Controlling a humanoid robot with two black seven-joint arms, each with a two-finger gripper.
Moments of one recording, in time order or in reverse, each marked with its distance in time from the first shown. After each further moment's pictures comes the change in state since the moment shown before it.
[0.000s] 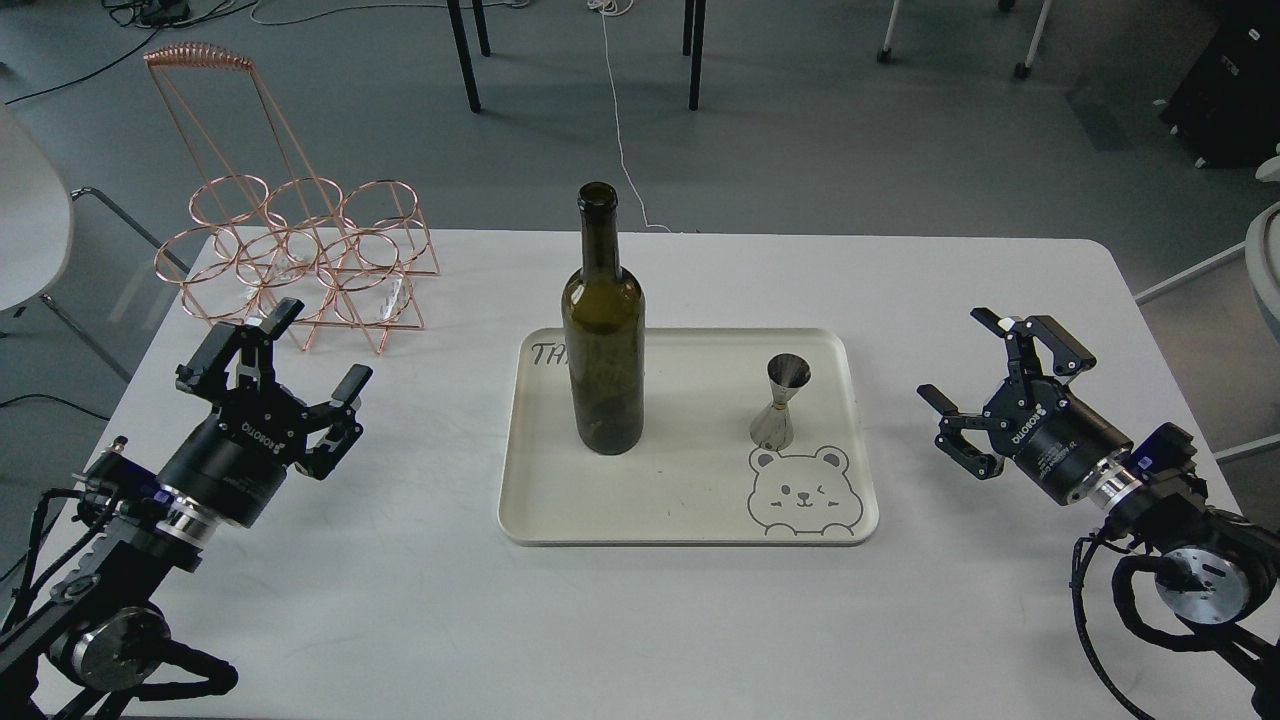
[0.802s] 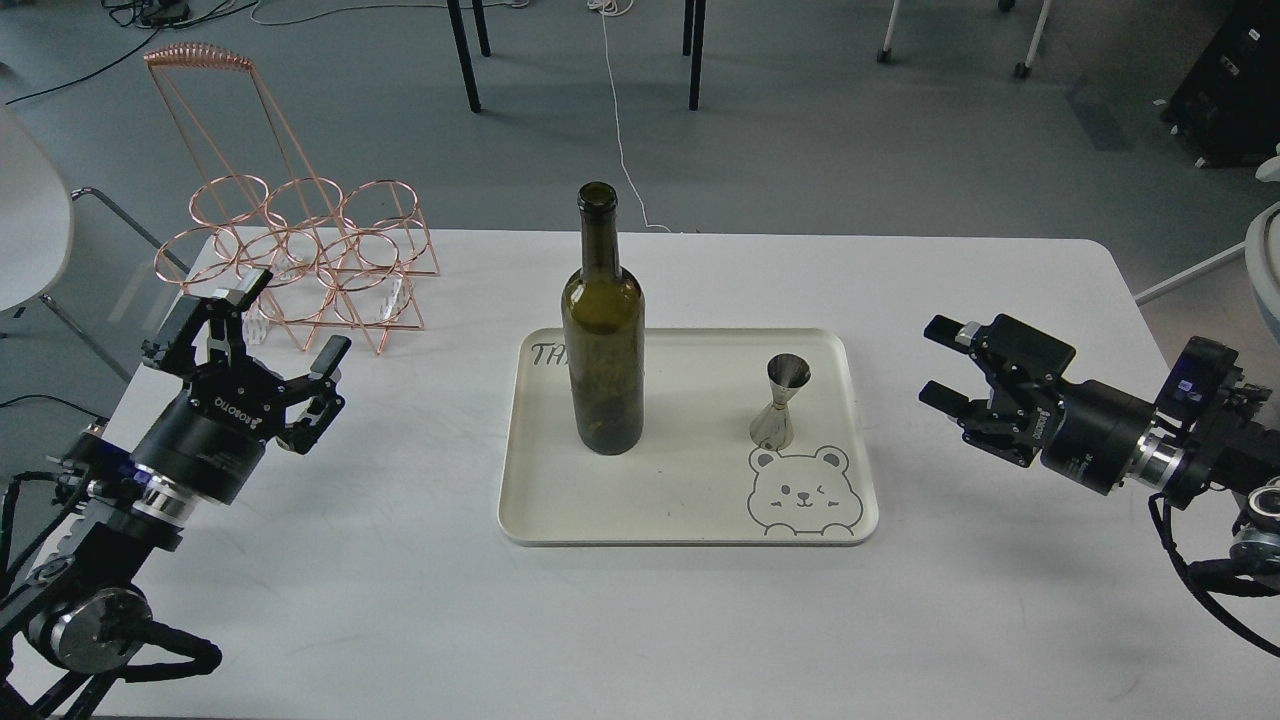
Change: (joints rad) left arm -0.024 0.029 0.003 0.009 -0.058 0.000 -0.004; right arm 0.020 -0.184 0.029 0.288 -0.979 -0.233 0.070
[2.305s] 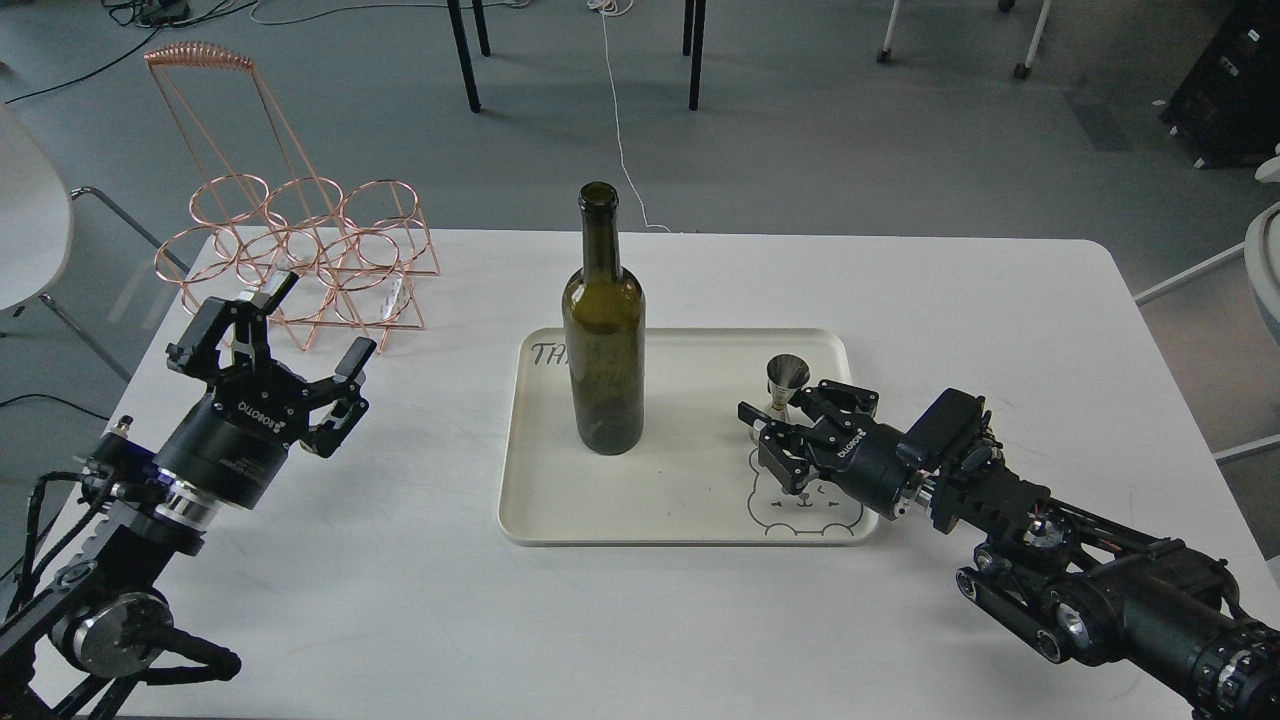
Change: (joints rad) left arm 0.012 -0.030 -0.001 -0.041 0.010 0.000 0.000; right arm 0.148 0.561 -0.182 -0.576 -0.926 -0.744 -0.001
